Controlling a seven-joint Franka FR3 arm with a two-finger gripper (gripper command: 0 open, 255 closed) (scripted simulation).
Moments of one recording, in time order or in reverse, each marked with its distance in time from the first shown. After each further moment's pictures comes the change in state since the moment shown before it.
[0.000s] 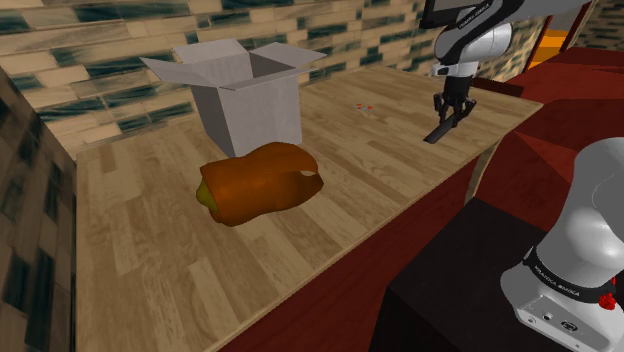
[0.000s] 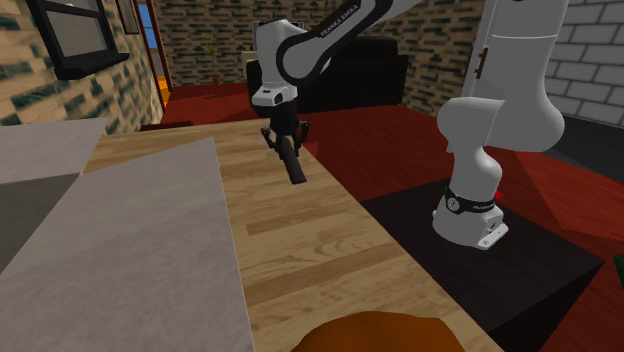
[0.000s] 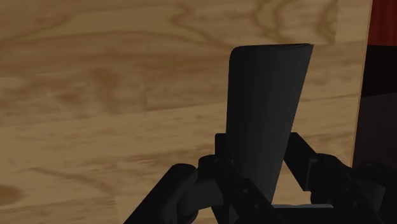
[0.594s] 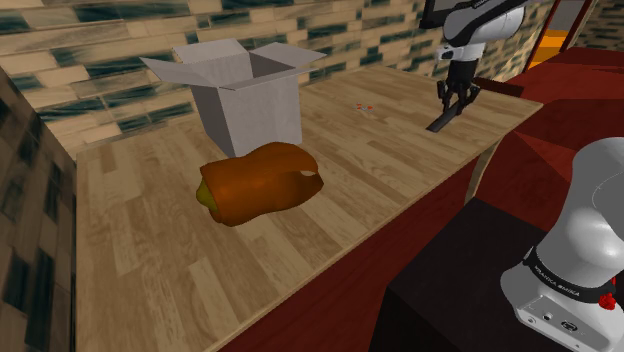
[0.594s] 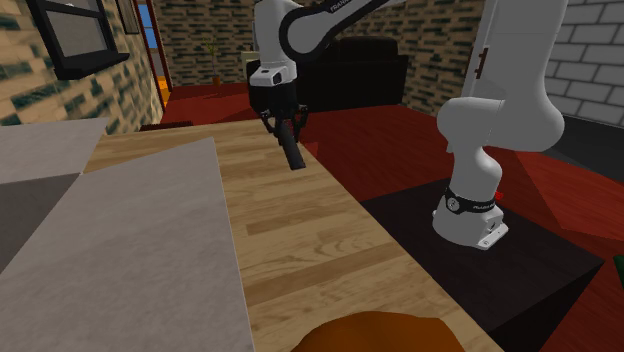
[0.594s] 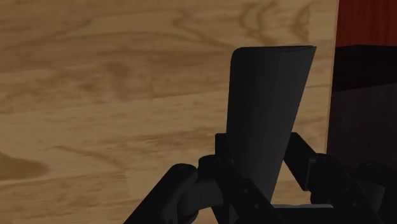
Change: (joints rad) arm 0.032 -0.115 -0.010 0.062 -0.117 -0.114 0.084
